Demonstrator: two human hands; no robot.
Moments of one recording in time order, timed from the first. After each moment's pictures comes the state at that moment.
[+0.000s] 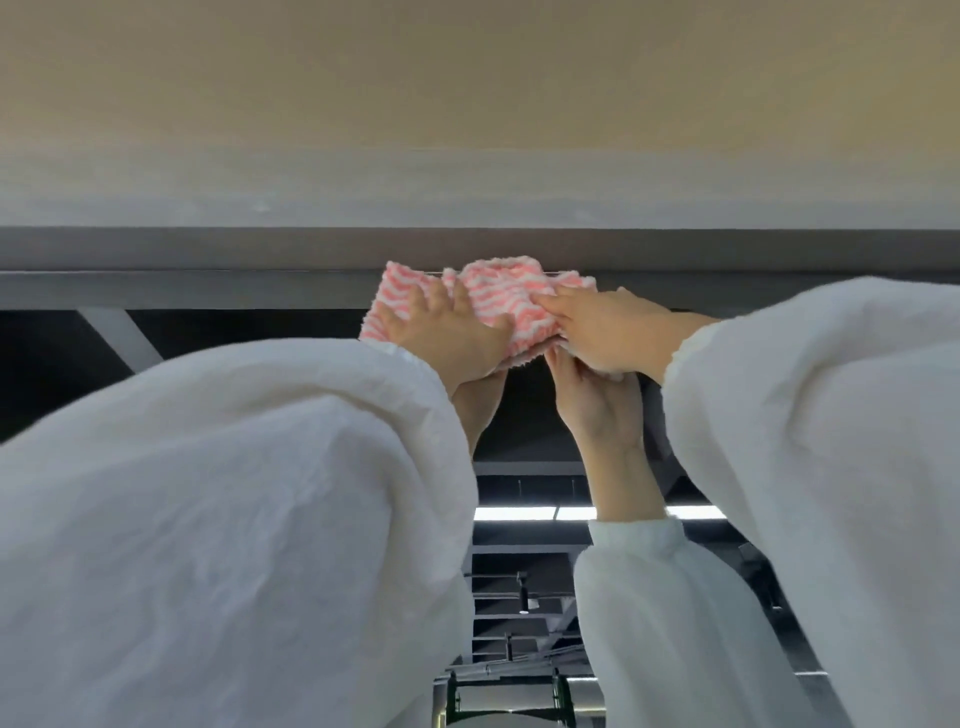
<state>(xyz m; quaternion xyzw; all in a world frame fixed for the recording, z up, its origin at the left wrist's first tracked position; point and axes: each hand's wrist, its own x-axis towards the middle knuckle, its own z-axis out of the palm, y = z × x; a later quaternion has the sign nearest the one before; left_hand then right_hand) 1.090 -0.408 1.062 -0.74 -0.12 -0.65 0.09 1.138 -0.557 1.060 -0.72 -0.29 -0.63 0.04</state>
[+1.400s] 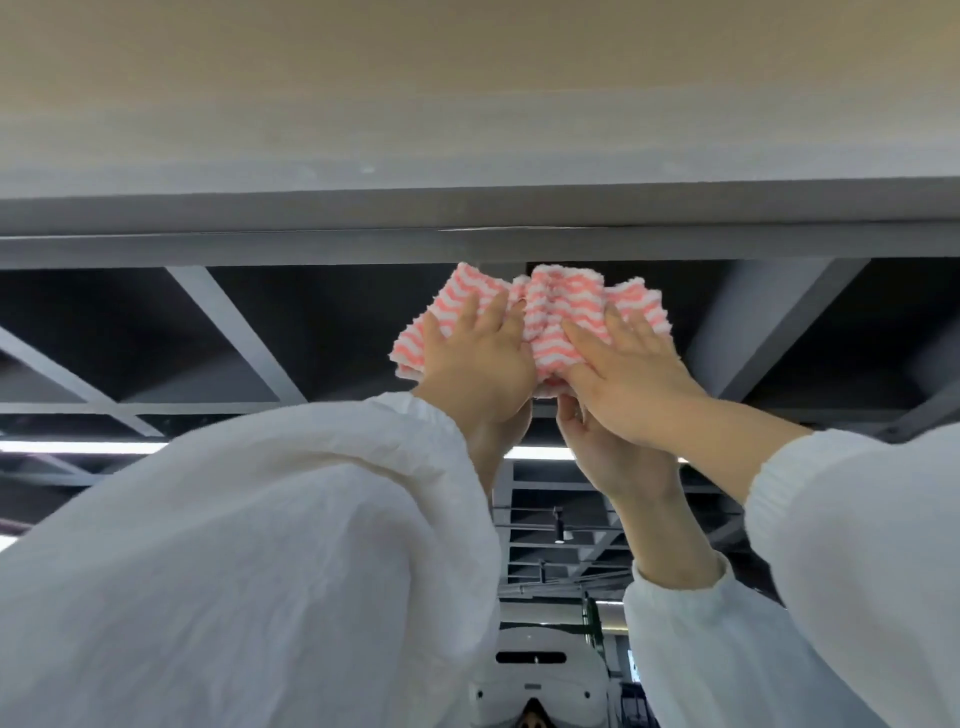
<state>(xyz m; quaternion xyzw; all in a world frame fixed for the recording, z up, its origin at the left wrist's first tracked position) 1.048 -0.353 0.977 -0.78 -0.11 -0.59 0.17 1.107 -0.483 0.953 -0.75 -0.31 -0.55 0.18</state>
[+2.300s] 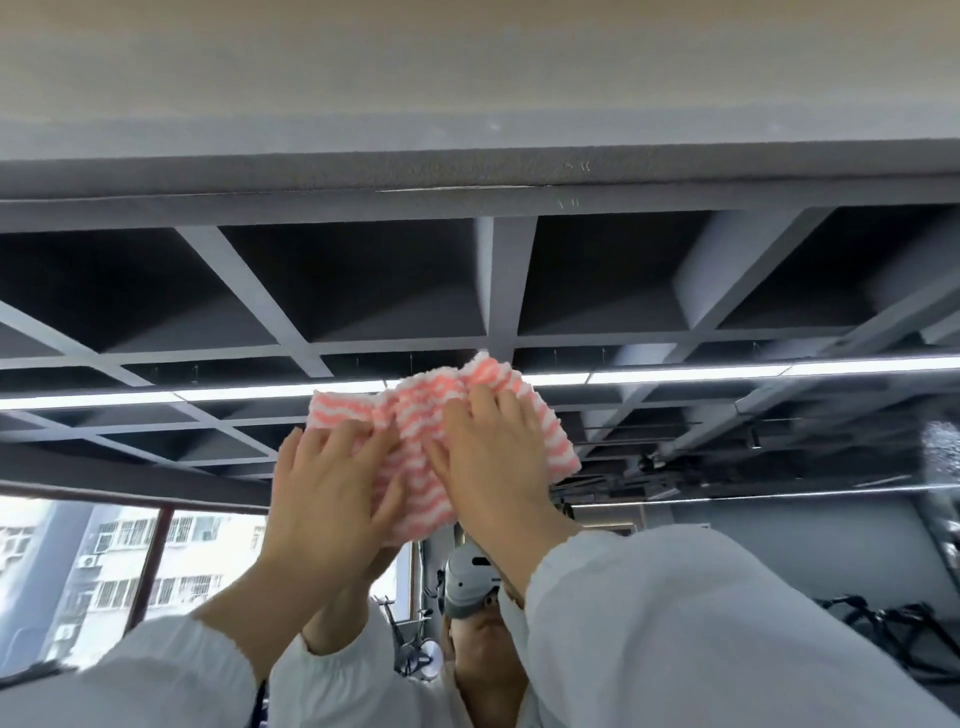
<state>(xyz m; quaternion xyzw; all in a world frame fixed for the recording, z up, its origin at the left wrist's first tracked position) 0.911 -0.108 0.814 -0.75 -0.09 -0.62 0.18 0.974 -0.245 0.835 -0.69 -0.33 -0.62 0.16</state>
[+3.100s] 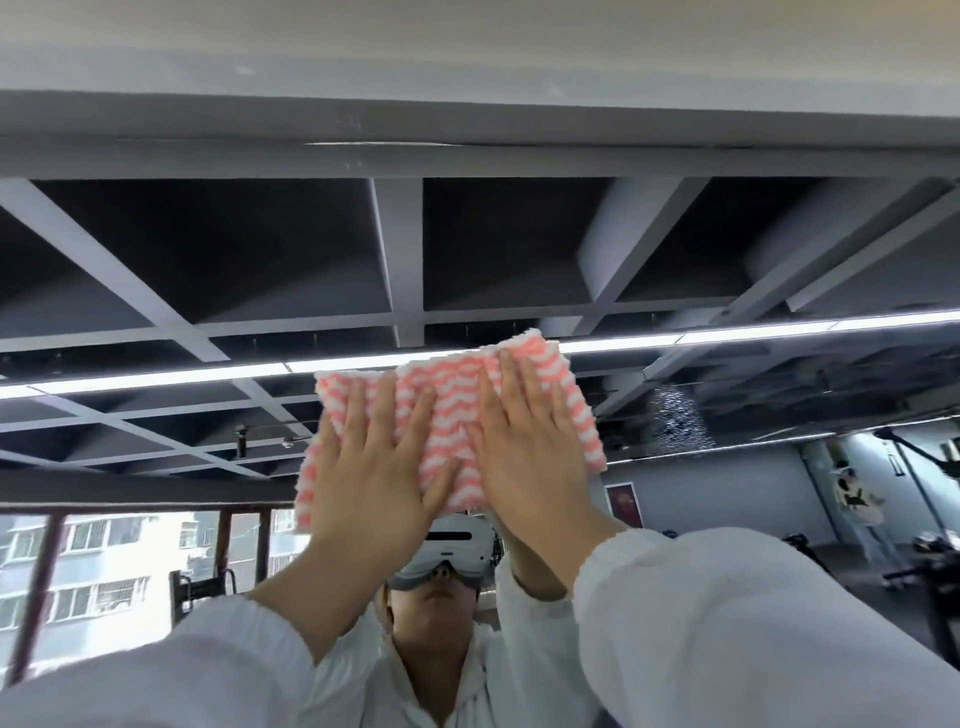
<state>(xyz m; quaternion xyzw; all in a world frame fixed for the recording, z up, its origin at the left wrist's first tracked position) 1.048 -0.321 0.793 -0.78 -0.04 -0.60 0.17 1.103 -0.457 0.801 -0.74 -0.20 -0.63 0.10</state>
